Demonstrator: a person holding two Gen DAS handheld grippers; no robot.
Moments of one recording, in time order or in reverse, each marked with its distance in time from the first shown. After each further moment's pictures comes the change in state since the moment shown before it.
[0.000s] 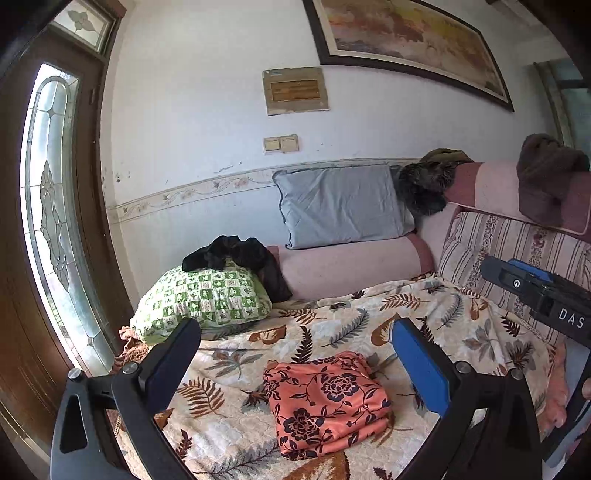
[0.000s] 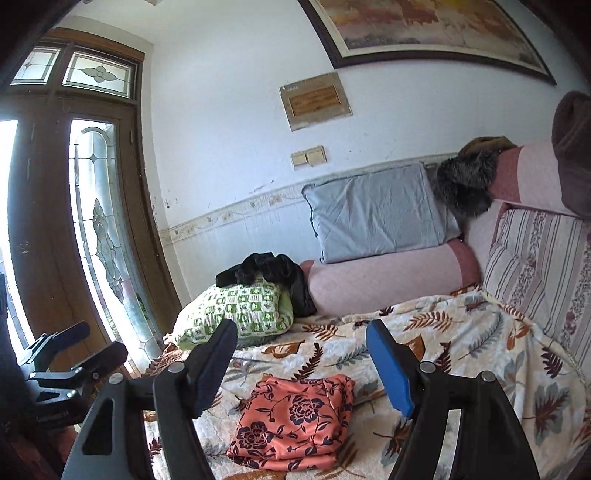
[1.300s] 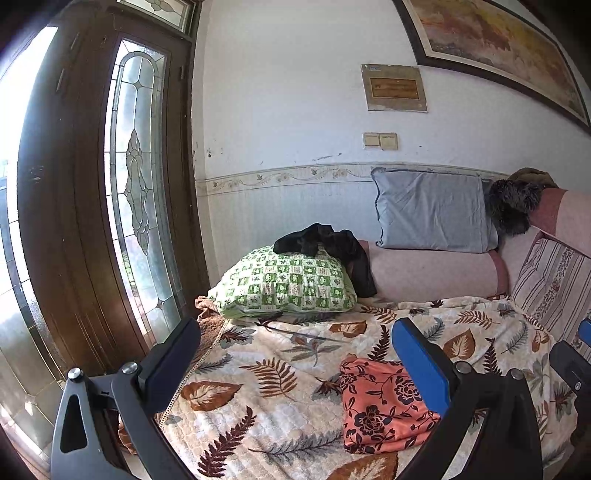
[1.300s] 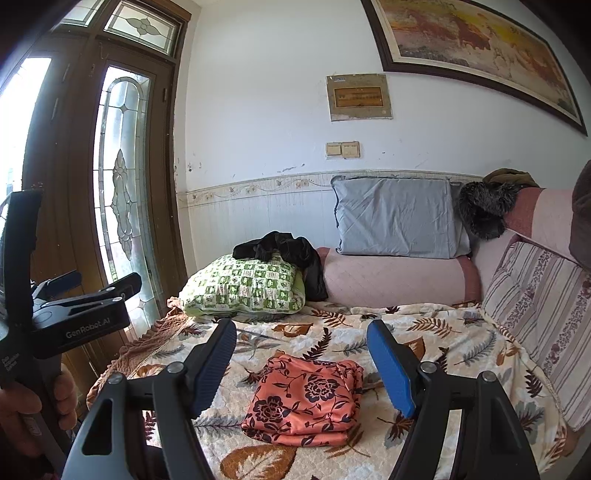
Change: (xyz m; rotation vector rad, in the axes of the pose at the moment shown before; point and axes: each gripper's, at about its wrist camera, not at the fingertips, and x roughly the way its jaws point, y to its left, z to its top) left arm -0.020 0.069 -0.002 -0.179 0.053 0.319; right arm -0.023 0.090 -0.010 -0.175 0.085 -0.006
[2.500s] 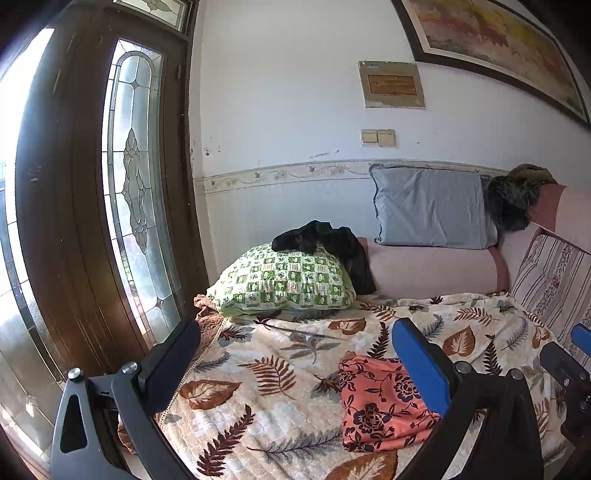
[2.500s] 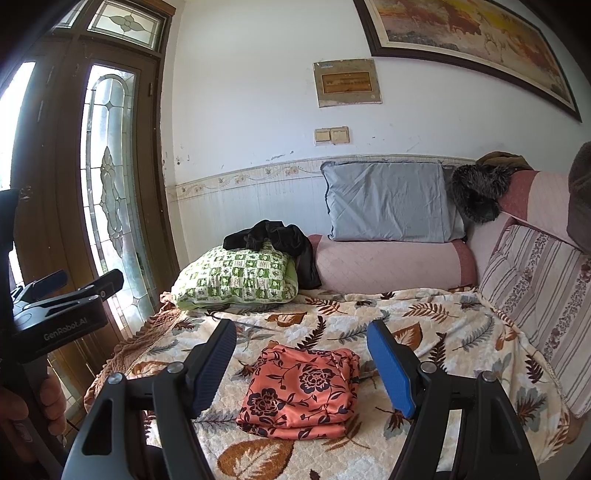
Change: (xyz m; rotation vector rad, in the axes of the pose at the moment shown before) left arm 0.003 -0.002 0.000 0.006 0.007 -0.005; right arm 0.015 -0.008 -0.004 0.038 0.046 -0.026
